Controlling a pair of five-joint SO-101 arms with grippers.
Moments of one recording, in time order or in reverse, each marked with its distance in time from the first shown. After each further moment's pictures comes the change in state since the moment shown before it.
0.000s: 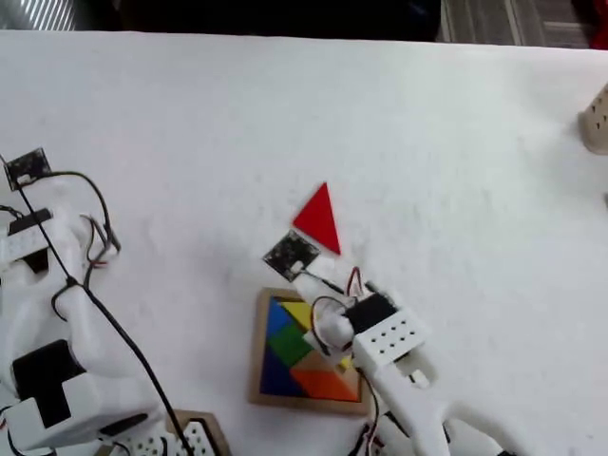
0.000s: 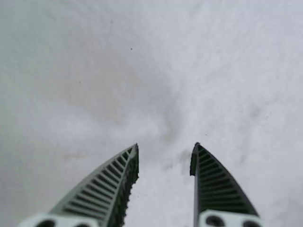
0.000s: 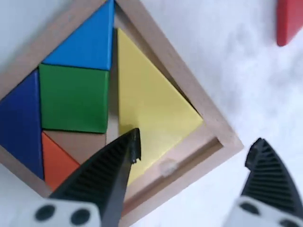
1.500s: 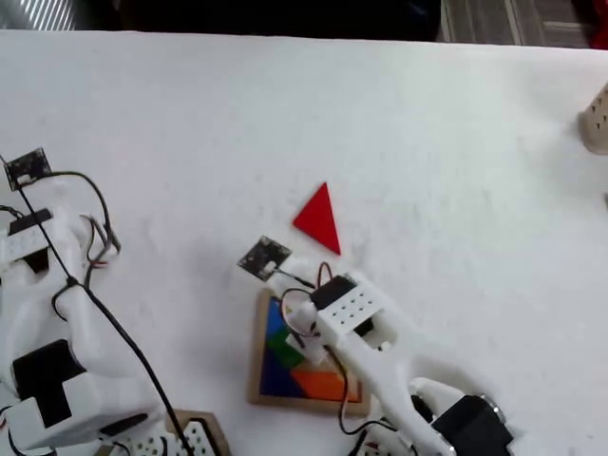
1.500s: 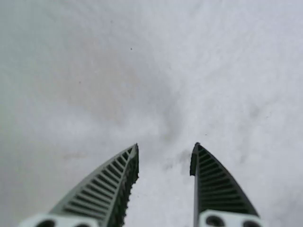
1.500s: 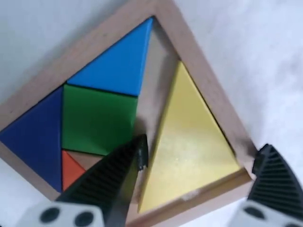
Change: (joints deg) left arm 0.0 0.0 0.0 0.0 0.0; right arm -5.8 19.7 -9.1 -0.3 0.0
